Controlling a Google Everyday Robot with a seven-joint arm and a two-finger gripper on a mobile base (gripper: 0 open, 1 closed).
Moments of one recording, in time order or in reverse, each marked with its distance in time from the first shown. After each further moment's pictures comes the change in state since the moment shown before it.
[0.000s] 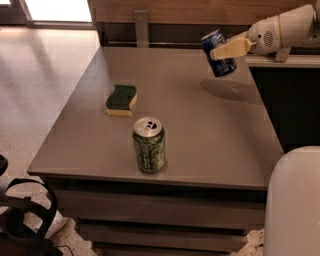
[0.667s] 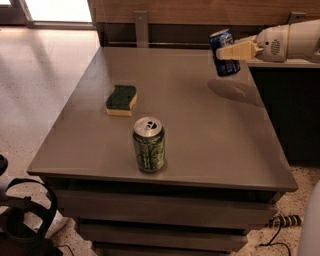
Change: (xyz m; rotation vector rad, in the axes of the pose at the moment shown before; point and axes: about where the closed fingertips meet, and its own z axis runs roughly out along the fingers) arm 0.004 -0.006 -0.014 0.073 -0.143 0.027
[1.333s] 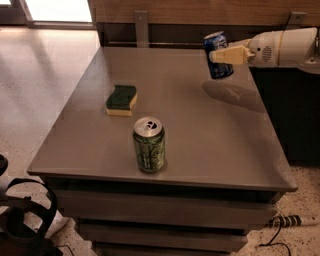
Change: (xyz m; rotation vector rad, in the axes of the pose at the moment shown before) arm 0.002 0.018 0.013 0.049 -0.040 -0.012
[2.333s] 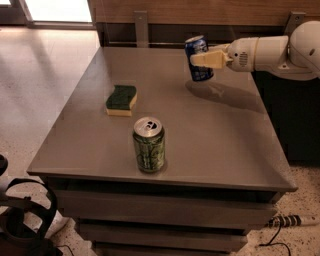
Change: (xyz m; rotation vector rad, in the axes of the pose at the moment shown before) arm 0.001 0.017 0.051 -0.058 -0.042 -0.007
